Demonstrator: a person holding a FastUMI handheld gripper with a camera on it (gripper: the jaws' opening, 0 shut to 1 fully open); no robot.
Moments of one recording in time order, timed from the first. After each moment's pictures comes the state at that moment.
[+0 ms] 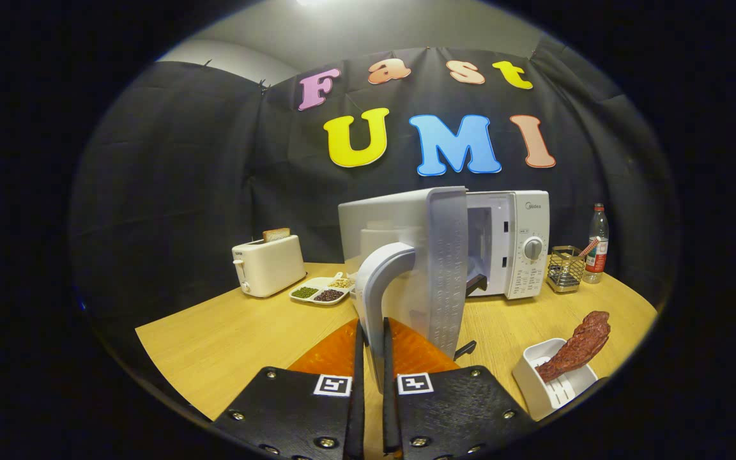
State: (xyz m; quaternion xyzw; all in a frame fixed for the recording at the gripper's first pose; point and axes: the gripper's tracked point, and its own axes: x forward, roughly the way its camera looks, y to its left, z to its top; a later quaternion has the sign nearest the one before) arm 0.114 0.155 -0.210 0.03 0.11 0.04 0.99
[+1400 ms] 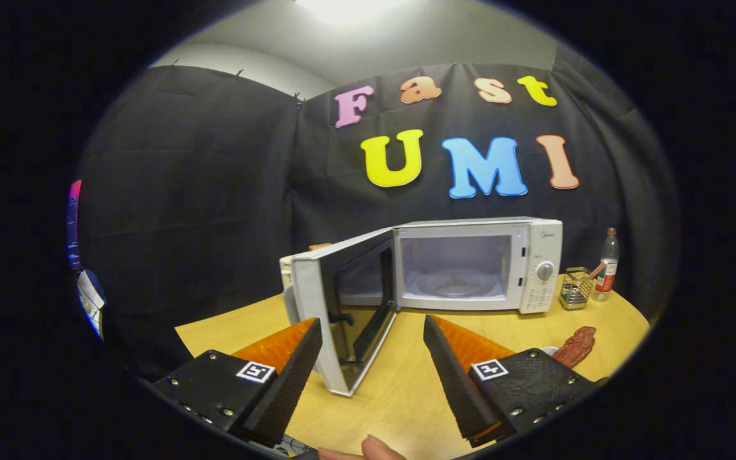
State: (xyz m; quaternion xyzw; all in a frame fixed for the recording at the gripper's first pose) arm 0.054 0.124 -0.161 0.02 0.08 0.11 0.99
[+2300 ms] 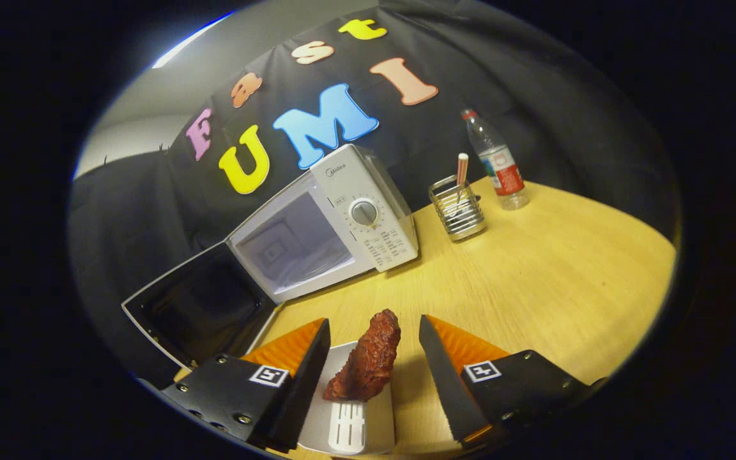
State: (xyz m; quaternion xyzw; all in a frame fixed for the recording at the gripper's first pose) arm 0.122 -0.122 -0.266 0.28 0.17 0.02 0.94
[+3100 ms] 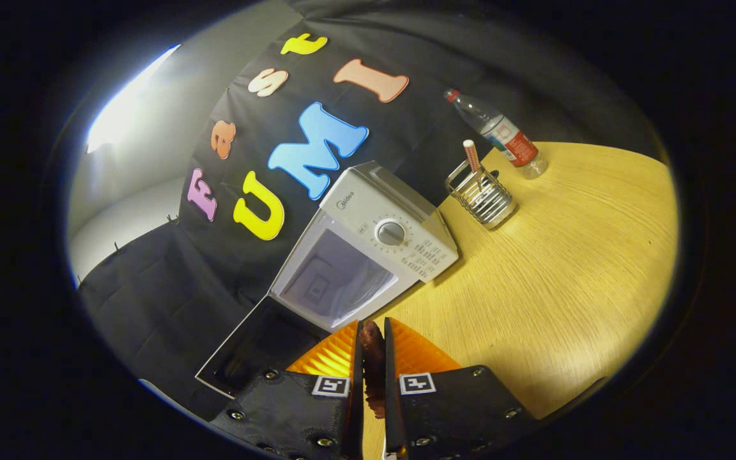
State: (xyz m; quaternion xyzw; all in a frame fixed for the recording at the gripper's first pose) arm 0.140 -0.103 -0.197 0.41 0.13 0.06 0.90
